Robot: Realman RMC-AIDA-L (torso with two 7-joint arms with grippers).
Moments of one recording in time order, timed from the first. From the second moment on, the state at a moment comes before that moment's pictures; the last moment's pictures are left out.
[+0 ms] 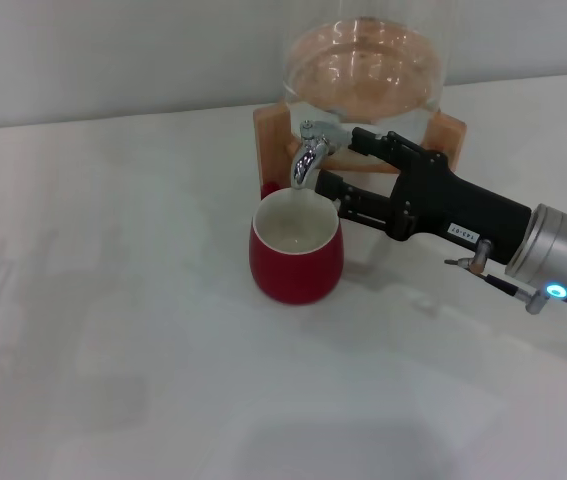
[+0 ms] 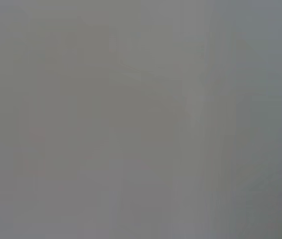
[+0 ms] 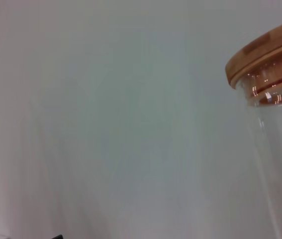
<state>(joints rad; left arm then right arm) -0.28 -2.09 1.88 0.27 -0.39 1.27 -0.06 0.47 2.02 -1.53 -0.29 -0.63 -1.41 0.84</state>
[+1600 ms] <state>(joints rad) -0.27 -2.09 1.89 0.27 -0.39 1.27 -0.06 0.46 2.03 -1.60 -0.32 -0.62 -1.42 0.87</state>
